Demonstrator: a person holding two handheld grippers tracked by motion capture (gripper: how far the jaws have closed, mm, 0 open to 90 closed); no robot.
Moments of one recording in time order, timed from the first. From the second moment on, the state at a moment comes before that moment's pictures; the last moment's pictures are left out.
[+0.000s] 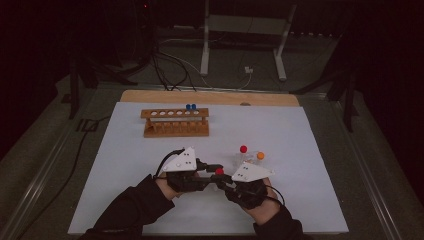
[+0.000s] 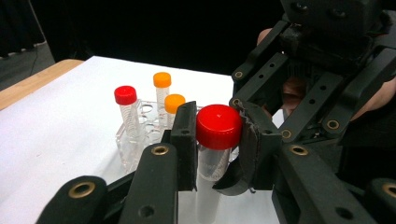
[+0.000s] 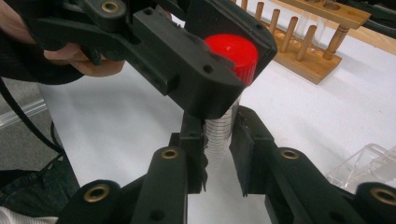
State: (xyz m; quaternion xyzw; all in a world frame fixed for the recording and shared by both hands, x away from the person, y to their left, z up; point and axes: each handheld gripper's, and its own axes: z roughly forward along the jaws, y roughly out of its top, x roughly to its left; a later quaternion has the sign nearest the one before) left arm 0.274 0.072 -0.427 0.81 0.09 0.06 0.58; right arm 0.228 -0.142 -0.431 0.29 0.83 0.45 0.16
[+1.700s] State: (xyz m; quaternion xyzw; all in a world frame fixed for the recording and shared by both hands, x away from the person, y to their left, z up) left arm 0.418 0.156 -0.371 0.74 0.28 0.27 0.55; right arm 0.223 -0.171 -0.403 0.29 0.77 0.53 0.19
